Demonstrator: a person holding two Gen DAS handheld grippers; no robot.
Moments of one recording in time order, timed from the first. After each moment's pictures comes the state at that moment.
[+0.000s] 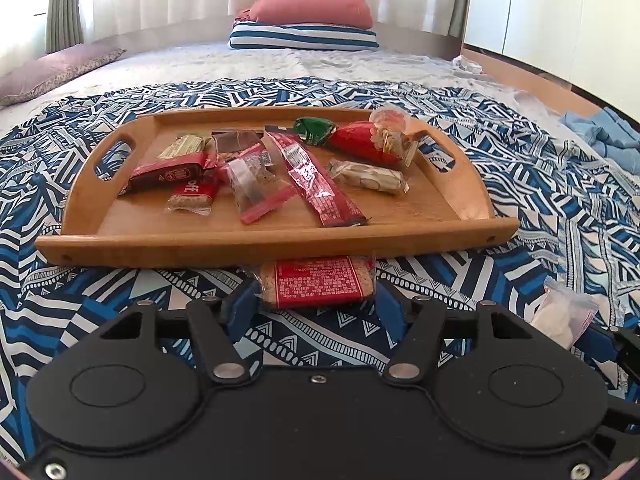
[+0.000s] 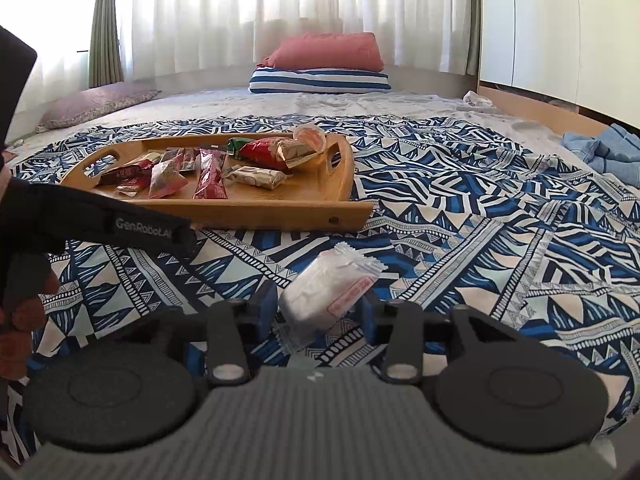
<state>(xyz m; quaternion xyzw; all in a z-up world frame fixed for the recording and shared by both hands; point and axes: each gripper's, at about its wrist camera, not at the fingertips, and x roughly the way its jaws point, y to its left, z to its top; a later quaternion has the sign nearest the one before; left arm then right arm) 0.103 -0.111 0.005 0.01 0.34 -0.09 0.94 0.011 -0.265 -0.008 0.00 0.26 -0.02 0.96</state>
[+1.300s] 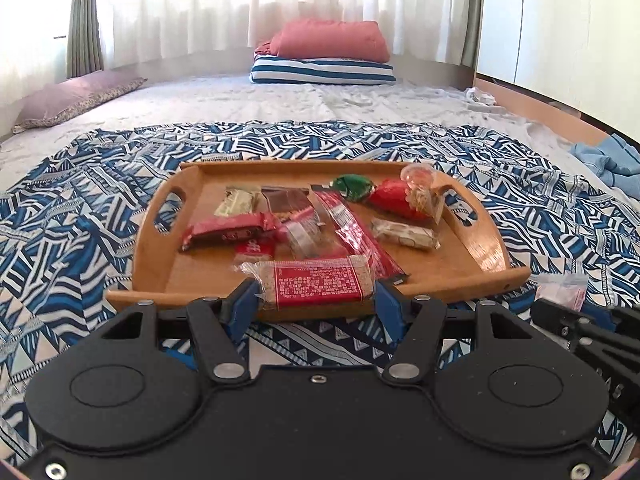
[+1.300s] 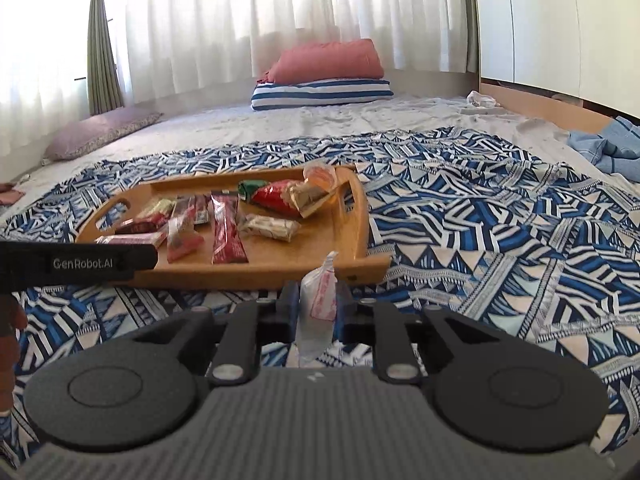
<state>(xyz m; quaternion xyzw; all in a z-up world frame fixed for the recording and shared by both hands) 0.097 -0.073 0.054 0.01 0.30 -0.07 0.95 0.032 -0.262 0.037 0.05 0.26 -0.01 0.97</state>
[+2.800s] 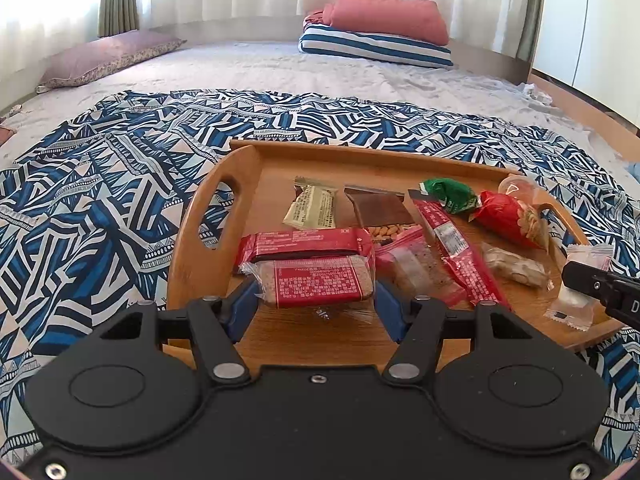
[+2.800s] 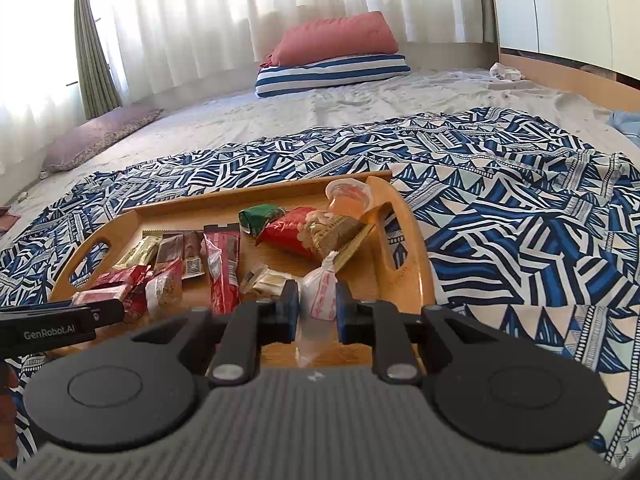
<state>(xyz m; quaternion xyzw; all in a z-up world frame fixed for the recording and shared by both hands) 0.195 -0.020 0.023 -0.02 0.34 -0.01 0.94 0.153 -0.254 0.028 0.09 0.29 0.01 0.95</state>
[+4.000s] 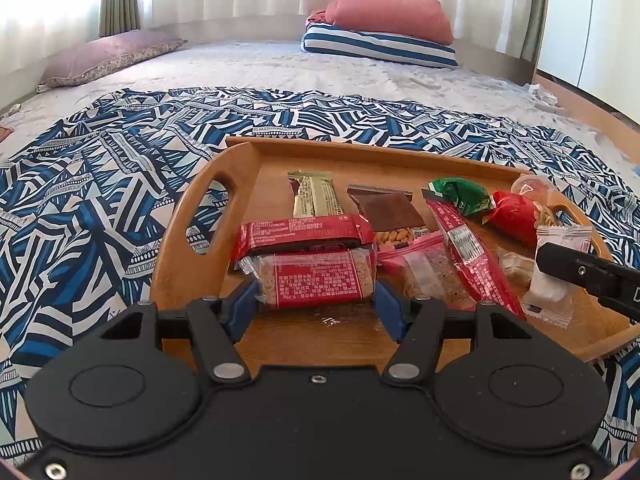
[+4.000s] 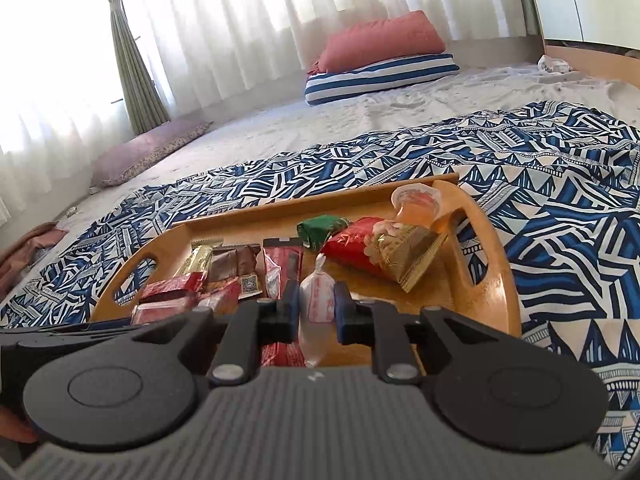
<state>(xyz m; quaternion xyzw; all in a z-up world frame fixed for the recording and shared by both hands) 0.212 -0.022 0.009 -0.02 0.34 -0.01 0.94 0.176 -0.245 0.018 0.13 0.27 0.10 0.95</state>
